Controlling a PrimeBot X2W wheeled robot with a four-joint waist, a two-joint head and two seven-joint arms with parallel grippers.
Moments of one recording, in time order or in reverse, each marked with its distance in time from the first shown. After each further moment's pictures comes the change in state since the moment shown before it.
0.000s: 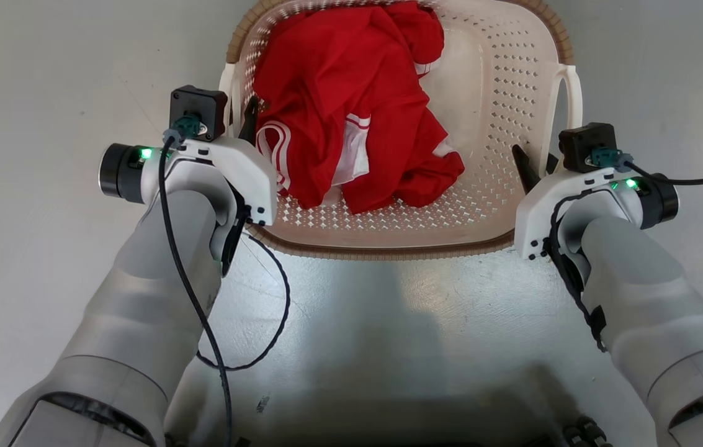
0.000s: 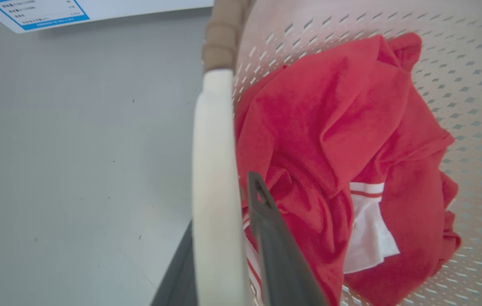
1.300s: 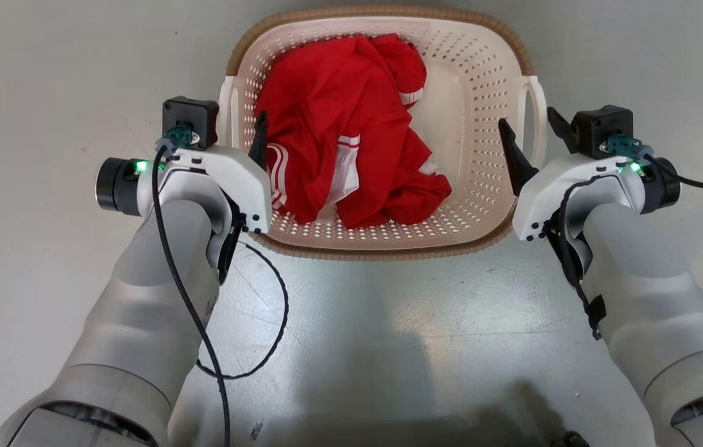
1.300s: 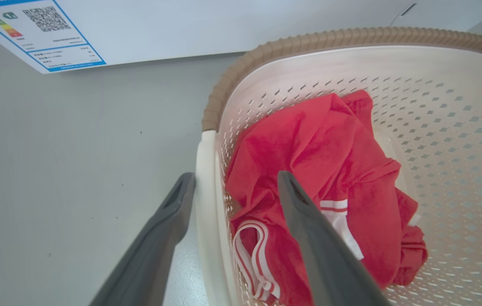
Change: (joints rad) left arm 0.019 -0.015 0.121 0.025 0.079 -0.005 0.001; right arm 0.011 0.006 -0.148 -0.087 -0.070 0.002 -0.048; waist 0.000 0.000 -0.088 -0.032
